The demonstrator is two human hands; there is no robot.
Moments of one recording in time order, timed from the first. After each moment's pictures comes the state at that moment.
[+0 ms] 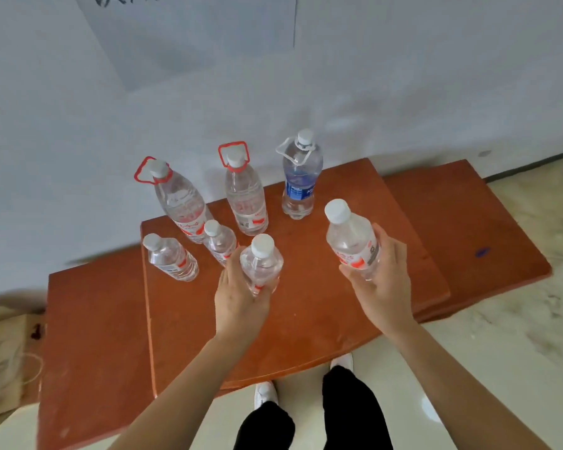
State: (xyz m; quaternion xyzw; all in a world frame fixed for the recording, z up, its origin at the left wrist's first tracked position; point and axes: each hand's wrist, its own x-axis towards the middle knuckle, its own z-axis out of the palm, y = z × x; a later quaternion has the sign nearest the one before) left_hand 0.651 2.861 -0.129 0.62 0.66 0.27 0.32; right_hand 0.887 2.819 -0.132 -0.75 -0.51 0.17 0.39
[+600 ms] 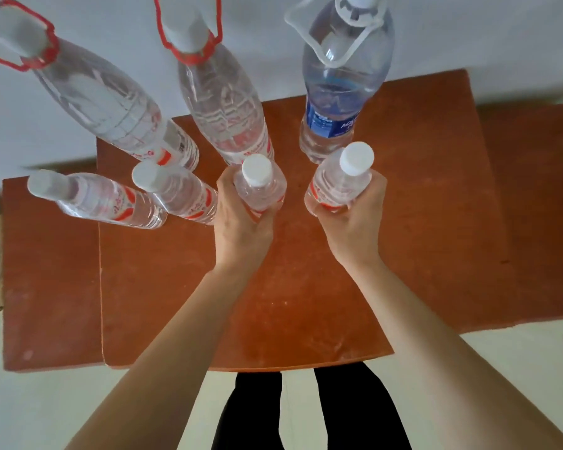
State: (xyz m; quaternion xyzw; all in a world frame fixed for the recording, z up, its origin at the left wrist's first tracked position) left_hand 0.715 2.969 -0.250 0.56 0.71 0.32 0.29; right_hand 0.879 2.967 -0.296 -0.69 -0.45 0.33 0.46
